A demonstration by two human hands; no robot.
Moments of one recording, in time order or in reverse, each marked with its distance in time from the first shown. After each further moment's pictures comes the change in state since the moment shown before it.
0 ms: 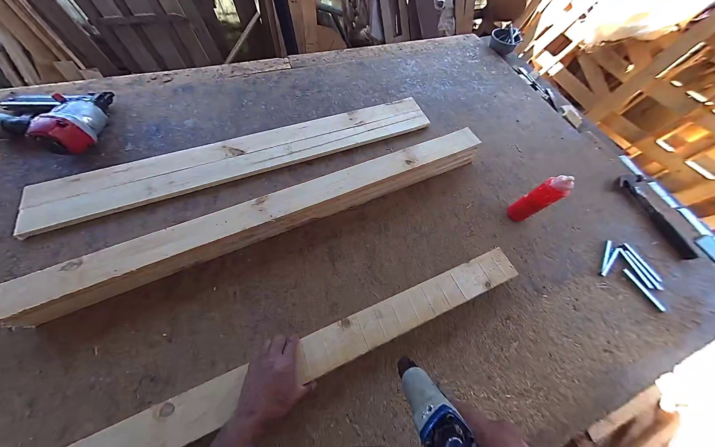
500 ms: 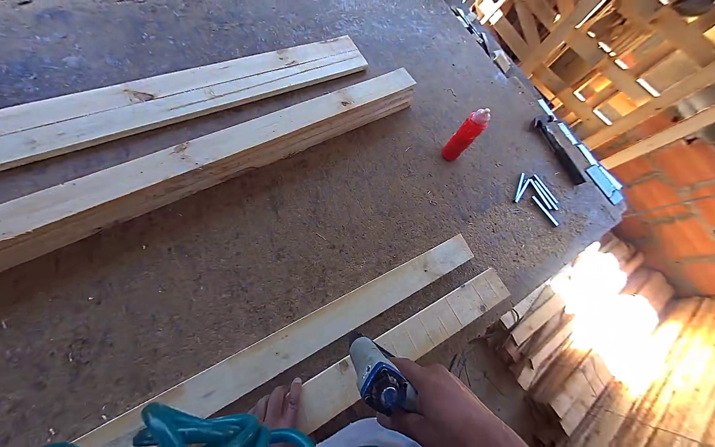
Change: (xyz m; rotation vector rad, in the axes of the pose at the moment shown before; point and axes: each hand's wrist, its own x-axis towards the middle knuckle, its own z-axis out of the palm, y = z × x) left_hand -0.188 0.083 0.137 -0.015 0.394 0.246; right_hand -0.062 0.037 0.036 -0.018 -0.217 0.056
